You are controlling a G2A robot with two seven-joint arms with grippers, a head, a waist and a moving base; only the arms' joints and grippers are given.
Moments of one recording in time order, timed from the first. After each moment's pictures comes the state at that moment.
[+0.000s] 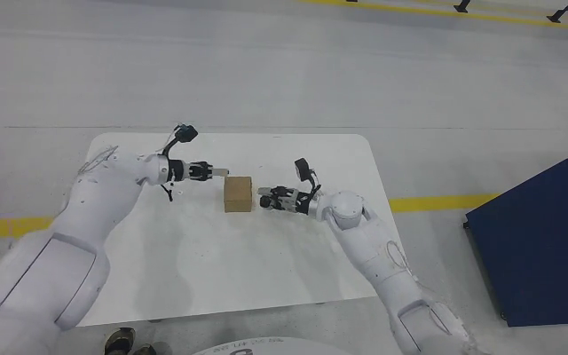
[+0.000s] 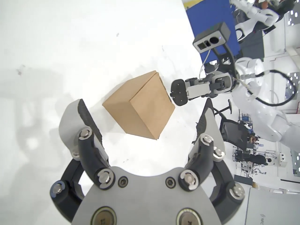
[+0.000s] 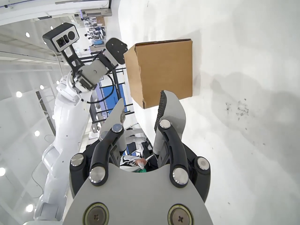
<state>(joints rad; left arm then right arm) 0.51 -1.52 -0.86 -0.12 0.14 -0.88 -0.90 -1.32 -1.15 1.23 -1.27 0.19 0.00 0.83</state>
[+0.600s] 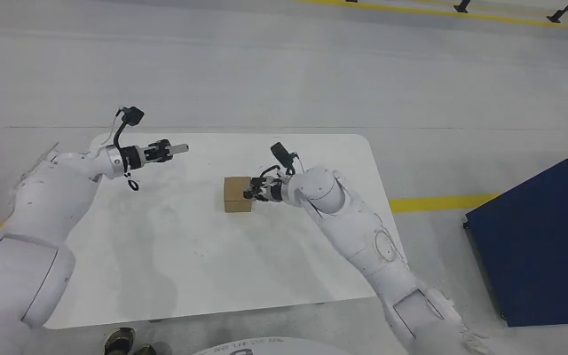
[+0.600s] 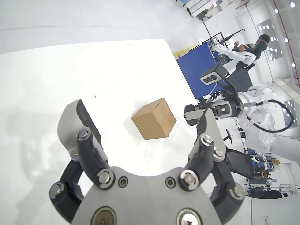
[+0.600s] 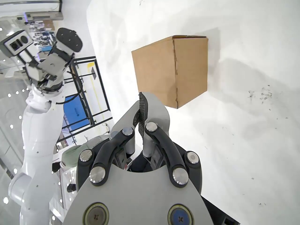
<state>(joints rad) 0.49 -1.41 -0.91 -0.08 0.07 -1.01 -0.81 -1.14 -1.19 1.01 -1.47 -0.04 0.58 0.74</state>
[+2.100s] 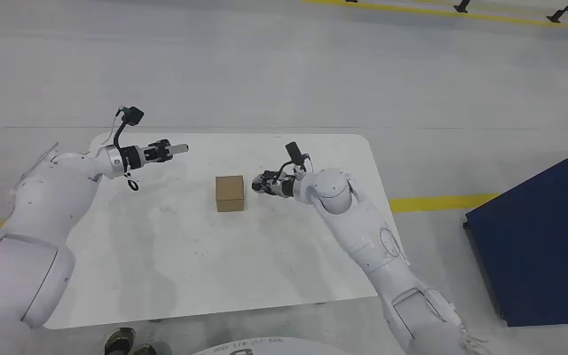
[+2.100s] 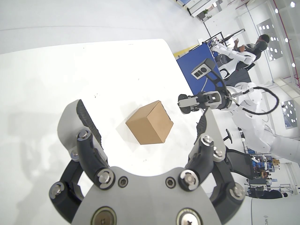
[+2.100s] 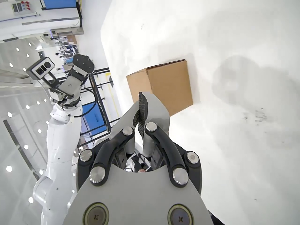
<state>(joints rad) 0.49 -1.41 -0.91 -0.08 0.07 -1.01 -0.81 -1.19 -1.18 1.14 -1.34 0.09 0.39 0.72</state>
